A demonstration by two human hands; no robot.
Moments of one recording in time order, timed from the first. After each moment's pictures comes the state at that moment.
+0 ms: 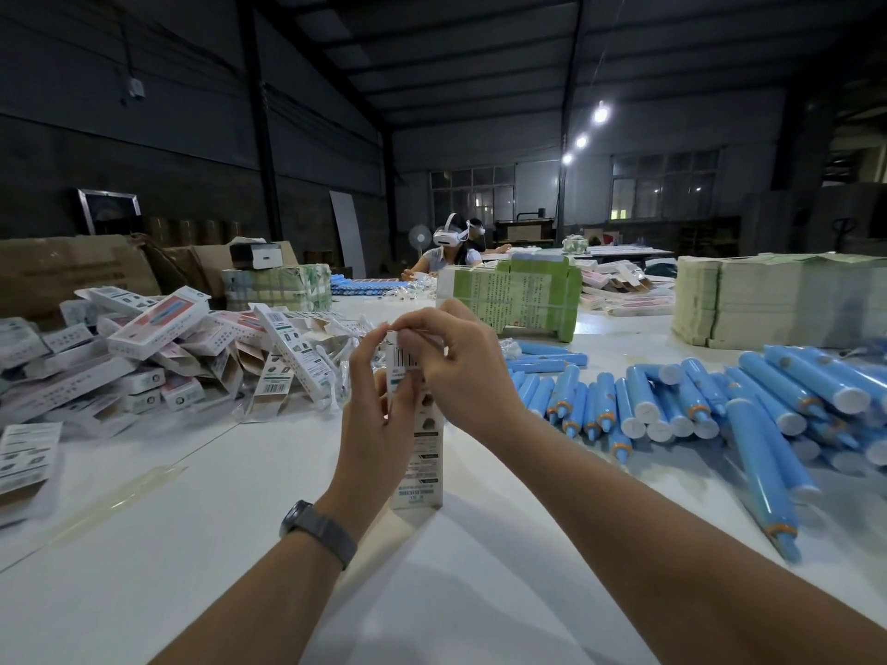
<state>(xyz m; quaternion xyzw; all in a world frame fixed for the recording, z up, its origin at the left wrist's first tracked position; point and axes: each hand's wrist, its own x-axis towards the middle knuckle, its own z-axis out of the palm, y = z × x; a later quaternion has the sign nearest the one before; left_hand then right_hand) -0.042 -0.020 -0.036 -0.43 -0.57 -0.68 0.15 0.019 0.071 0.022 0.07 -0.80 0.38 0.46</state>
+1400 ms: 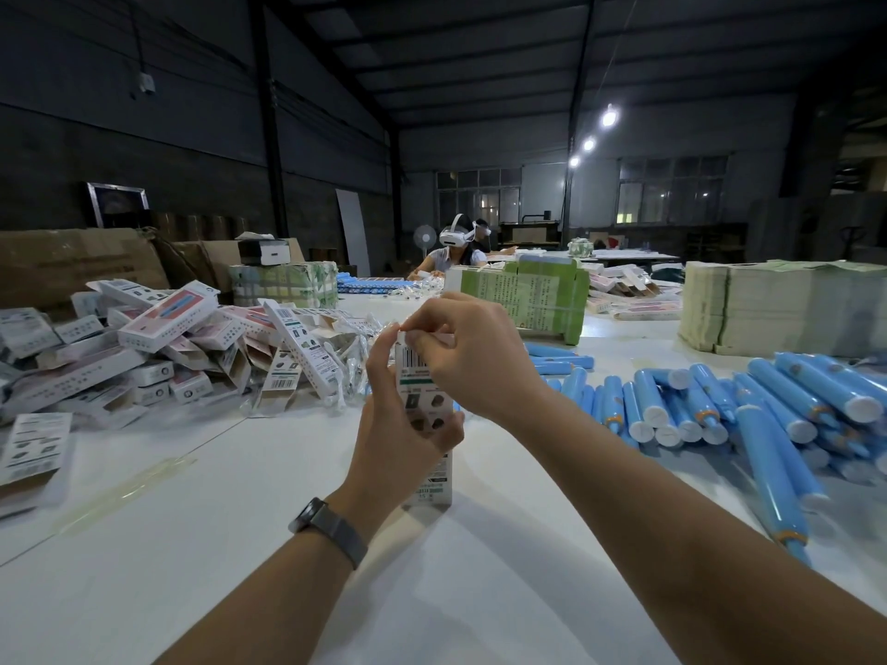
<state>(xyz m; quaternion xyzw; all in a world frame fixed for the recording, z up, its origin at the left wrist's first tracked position) -0.050 -0.018 -0.049 -0.46 -0.63 -0.58 0.22 0.034 0.069 0.046 0.05 -0.87 0.25 0.43</state>
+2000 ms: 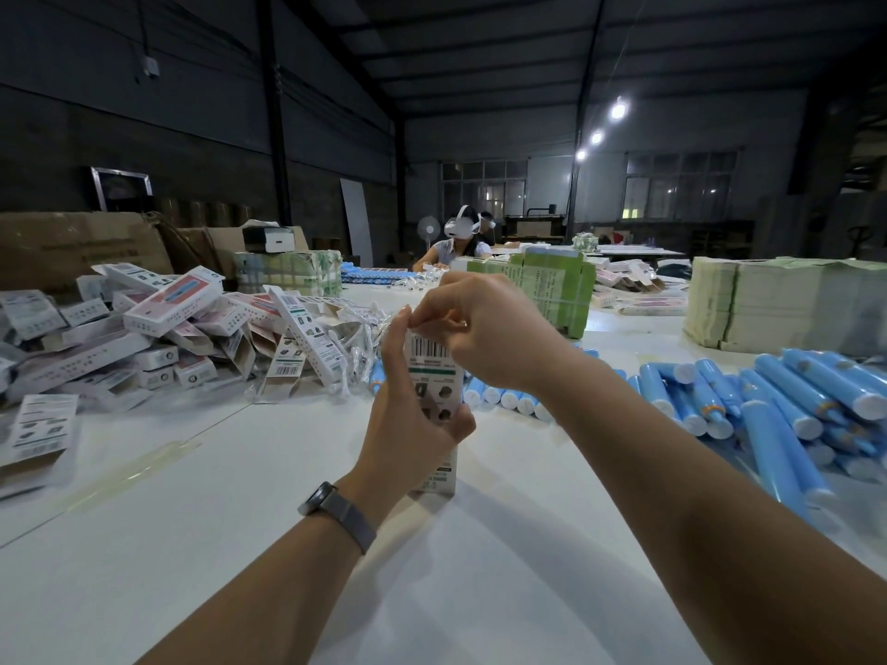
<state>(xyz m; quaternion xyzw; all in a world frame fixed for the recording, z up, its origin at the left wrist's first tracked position) -0.047 -0.017 -0.048 -0.48 -0.64 -0.57 0.19 0.042 0.076 0.067 0.07 -0.93 0.17 0.33</state>
